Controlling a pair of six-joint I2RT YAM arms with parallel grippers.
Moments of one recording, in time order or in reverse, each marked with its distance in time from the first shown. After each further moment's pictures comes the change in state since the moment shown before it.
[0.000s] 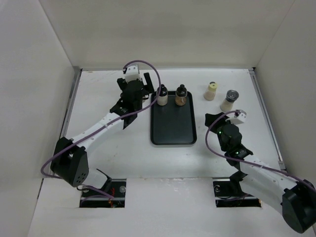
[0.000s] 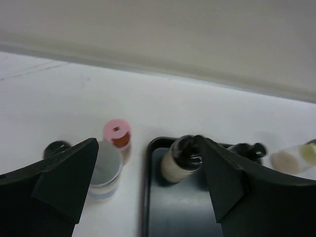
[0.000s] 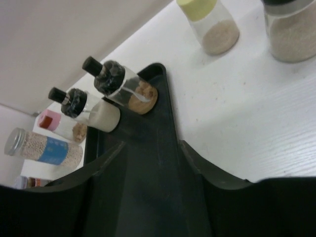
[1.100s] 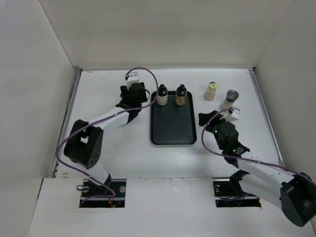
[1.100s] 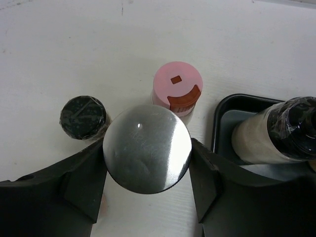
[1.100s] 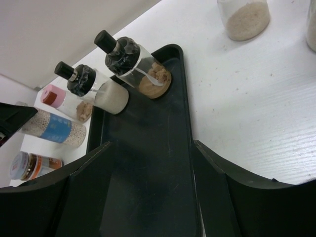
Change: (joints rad) left arm 0.127 0.225 -0.038 -0.070 0.027 -0.022; right arm 0.039 0.095 0.034 0.032 -0.067 -0.045
